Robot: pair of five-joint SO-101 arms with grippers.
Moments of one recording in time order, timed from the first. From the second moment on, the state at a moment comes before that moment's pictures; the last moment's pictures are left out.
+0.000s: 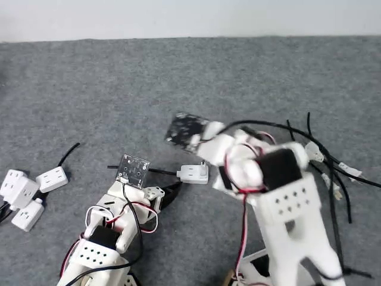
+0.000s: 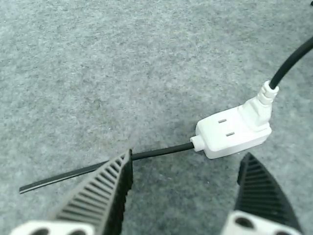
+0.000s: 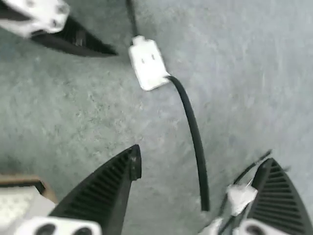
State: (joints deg) left arm 14.2 -68.0 96.8 22.4 2.2; right arm -23.2 -36.4 14.2 96.5 41.4
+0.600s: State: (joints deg) left arm 14.2 -68.0 96.8 22.4 -0.4; right arm -7.8 -80.6 83.3 54.2 27.3
